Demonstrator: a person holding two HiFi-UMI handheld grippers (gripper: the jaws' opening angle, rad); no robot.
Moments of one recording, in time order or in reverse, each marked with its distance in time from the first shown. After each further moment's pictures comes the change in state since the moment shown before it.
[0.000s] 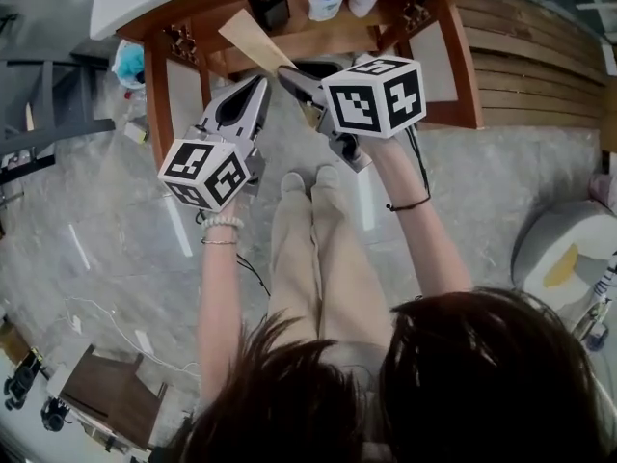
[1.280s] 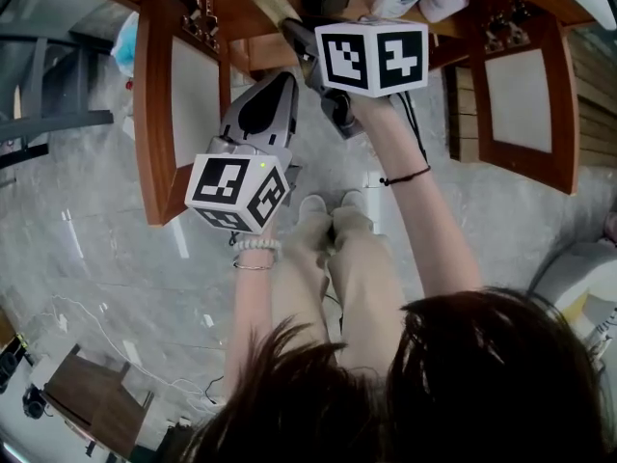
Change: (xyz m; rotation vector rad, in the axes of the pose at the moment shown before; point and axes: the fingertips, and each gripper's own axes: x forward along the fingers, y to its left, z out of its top) left arm 0.022 0.100 -0.077 0.042 -0.089 0.165; right arm 0.161 -0.082 0.002 -0.046 -0.095 -0.119
